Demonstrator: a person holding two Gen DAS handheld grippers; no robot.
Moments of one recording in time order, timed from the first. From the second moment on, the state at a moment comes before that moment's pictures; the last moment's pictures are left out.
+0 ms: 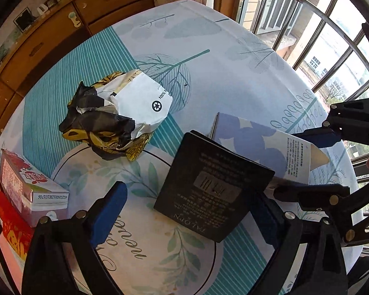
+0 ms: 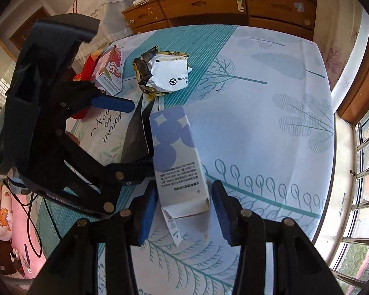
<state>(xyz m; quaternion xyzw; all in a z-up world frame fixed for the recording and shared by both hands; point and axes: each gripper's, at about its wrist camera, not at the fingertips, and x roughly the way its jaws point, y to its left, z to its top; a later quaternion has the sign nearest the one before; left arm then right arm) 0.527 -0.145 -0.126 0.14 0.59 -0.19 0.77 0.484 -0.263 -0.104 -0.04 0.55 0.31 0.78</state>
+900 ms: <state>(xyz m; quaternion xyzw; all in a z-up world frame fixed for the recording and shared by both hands) 0.389 -0.096 -0.070 0.05 0.56 -0.10 0.82 0.369 -0.259 -0.082 0.04 0.56 0.22 0.79</state>
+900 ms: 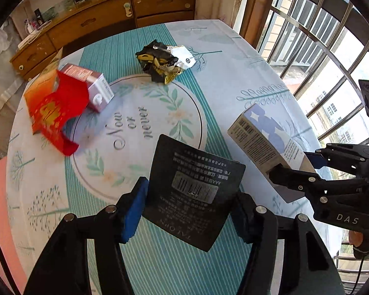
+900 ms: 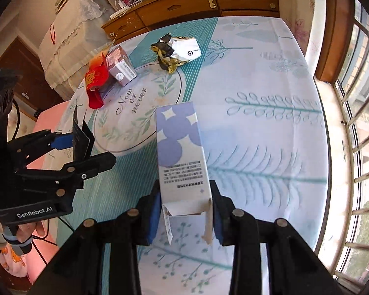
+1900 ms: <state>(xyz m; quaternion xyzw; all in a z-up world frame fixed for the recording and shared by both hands) 0.004 0.002 -0.032 0.03 0.54 -0.13 0.83 -0.023 -0.151 -0.031 0.12 0.56 0.15 0.81</state>
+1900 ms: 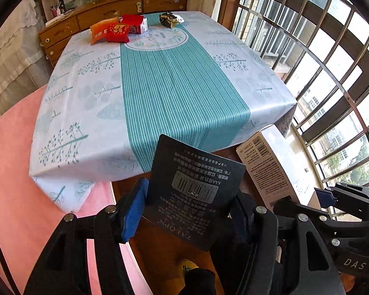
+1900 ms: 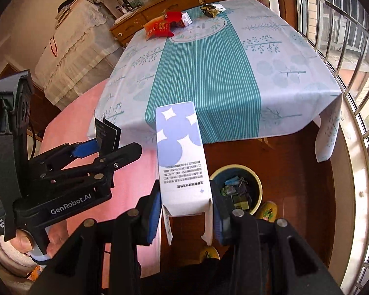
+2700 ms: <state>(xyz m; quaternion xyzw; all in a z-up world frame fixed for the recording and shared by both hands) 0.012 -0.029 -0.338 0.02 0.61 -0.09 0.78 -0.004 -0.187 -0.362 0.17 0.65 0.06 0.74</state>
